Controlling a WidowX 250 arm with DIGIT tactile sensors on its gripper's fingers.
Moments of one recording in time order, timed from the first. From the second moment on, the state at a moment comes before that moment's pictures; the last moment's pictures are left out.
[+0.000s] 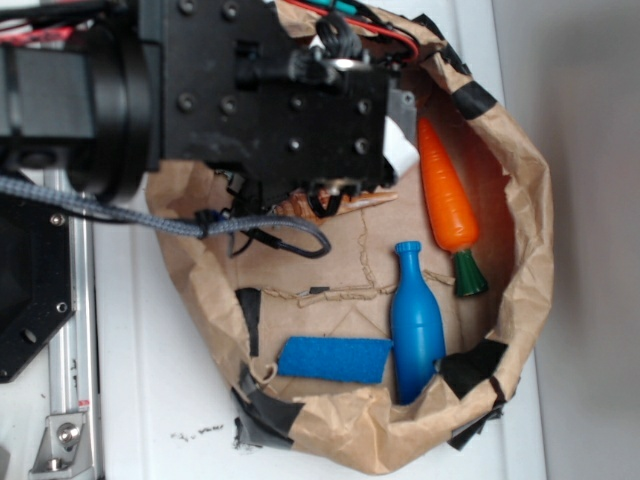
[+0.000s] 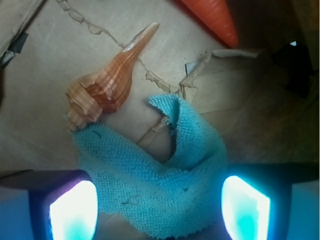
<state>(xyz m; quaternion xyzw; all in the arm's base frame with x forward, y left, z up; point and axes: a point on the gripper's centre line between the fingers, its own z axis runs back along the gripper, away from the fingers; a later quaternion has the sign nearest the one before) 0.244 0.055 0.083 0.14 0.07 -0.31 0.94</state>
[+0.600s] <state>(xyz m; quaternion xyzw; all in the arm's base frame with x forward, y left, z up) 0.242 0.068 0.032 0.07 0.05 -0.34 0.94</state>
